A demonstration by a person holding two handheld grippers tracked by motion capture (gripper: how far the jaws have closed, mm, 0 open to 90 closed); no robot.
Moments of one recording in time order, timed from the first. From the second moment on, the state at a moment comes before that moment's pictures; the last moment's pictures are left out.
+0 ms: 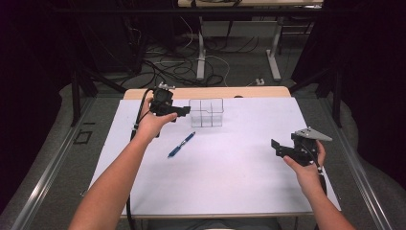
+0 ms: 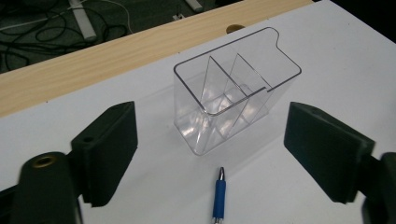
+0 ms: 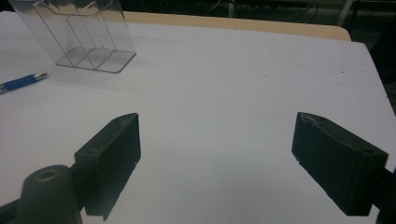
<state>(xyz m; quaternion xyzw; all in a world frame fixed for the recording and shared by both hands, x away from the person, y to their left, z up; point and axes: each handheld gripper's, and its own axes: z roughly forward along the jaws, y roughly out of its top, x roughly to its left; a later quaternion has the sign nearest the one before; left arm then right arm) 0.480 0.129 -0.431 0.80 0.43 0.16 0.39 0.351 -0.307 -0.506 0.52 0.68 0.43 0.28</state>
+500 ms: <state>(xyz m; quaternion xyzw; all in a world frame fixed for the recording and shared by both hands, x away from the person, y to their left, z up) 0.473 0.128 -0.457 0.82 0.43 0.14 0.36 0.348 -0.307 -0.505 0.52 0.68 0.43 0.28</state>
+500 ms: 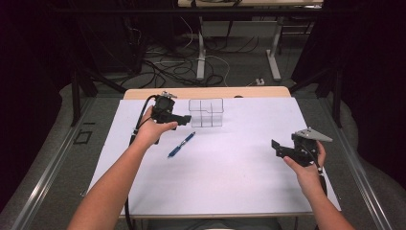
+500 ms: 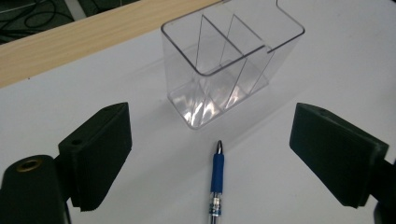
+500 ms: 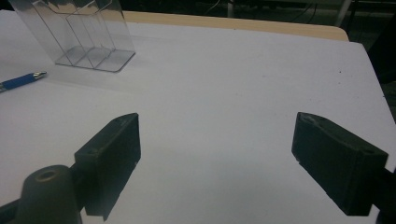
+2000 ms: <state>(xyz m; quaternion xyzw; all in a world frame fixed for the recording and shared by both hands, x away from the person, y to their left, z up) 0.492 0.116 -0.519 0.85 0.42 0.05 0.31 0.348 -0.308 -0.507 0.52 0.68 0.43 0.27</state>
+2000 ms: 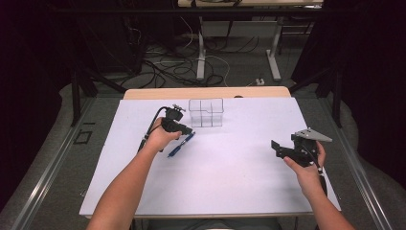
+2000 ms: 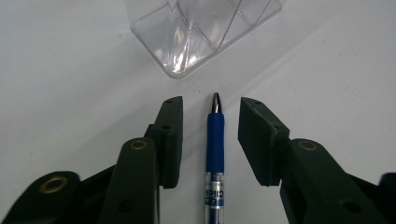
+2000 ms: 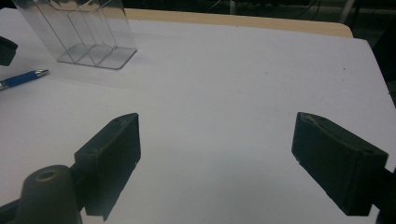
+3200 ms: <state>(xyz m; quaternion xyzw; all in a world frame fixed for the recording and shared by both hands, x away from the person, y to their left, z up) 0.491 0.107 -0.538 0.87 0.42 0.02 0.25 0.349 -0.307 -0.508 0.52 0.68 0.43 0.27</state>
